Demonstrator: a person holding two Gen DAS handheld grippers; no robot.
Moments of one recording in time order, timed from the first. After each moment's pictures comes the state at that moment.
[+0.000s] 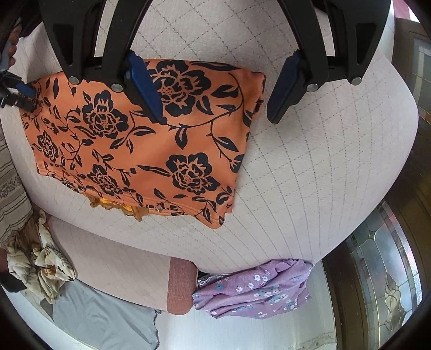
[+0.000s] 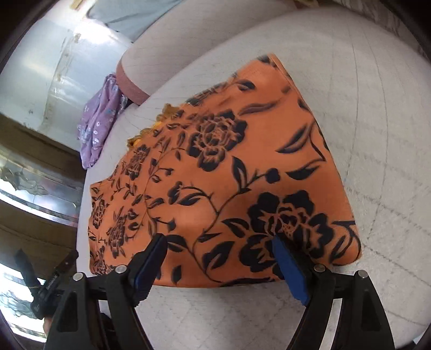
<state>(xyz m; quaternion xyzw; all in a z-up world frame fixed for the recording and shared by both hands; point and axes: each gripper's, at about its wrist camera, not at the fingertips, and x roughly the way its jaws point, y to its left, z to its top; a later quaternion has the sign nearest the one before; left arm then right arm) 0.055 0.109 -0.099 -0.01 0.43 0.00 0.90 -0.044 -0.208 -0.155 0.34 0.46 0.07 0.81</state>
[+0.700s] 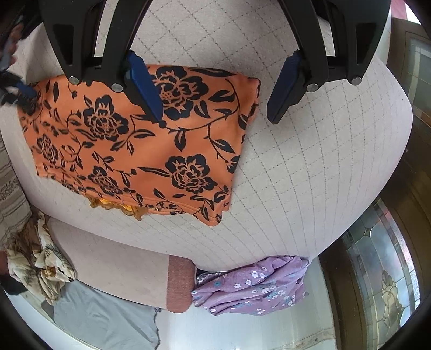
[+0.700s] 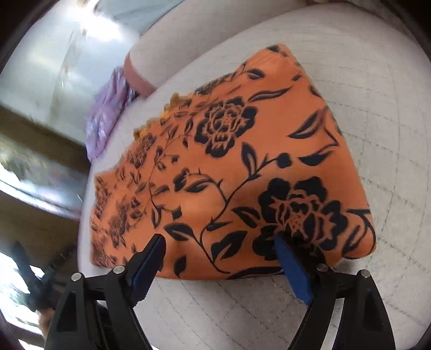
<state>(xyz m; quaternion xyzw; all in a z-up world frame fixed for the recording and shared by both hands) 0.047 0.107 -0.094 0.01 0.42 0.01 0.91 -0.051 -0.199 -0.156 0.35 0.45 0.09 0.82</state>
